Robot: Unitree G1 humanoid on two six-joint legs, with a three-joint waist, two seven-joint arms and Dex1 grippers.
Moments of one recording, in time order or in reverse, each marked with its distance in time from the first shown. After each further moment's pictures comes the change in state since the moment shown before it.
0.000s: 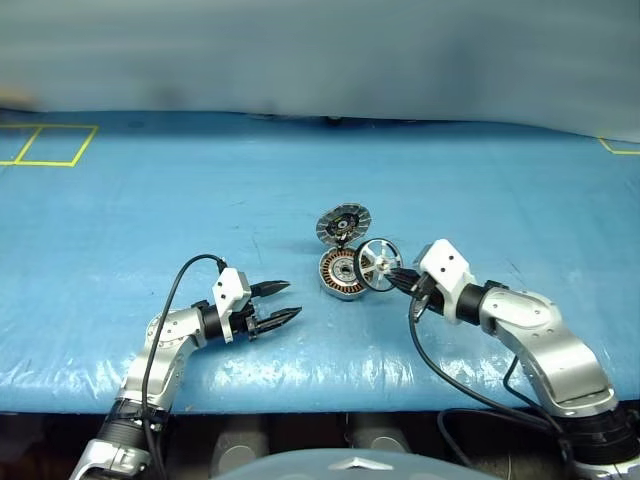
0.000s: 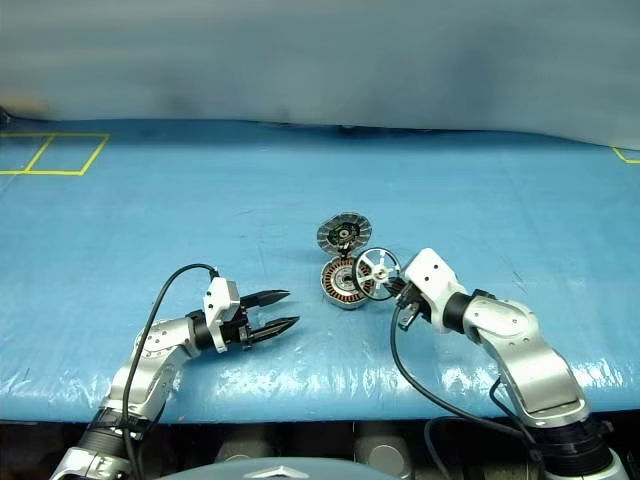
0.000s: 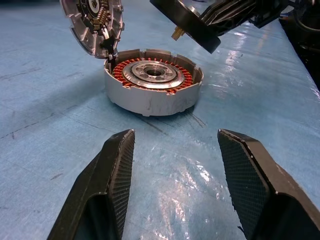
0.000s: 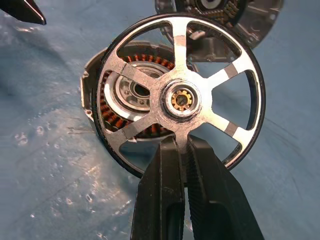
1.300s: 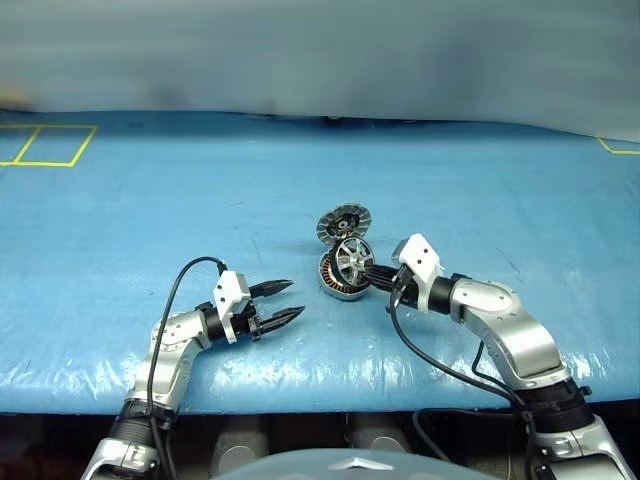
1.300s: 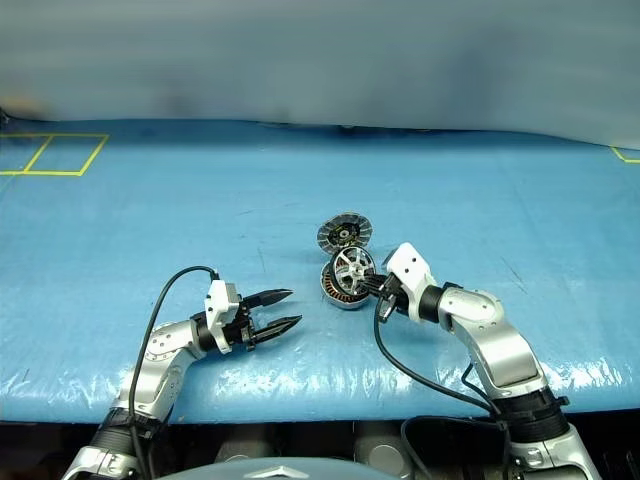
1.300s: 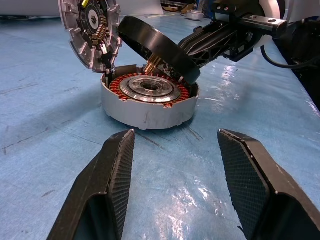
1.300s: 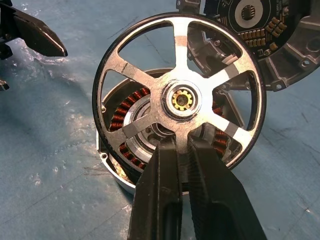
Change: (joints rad) left arm -0.006 -0.049 0.012 0.081 -0.014 -0.100 -0.041; right arm -0.097 0.078 0.056 0.217 0.026 -0.105 0.070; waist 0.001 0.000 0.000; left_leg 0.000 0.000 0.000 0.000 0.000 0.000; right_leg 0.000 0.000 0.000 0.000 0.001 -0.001
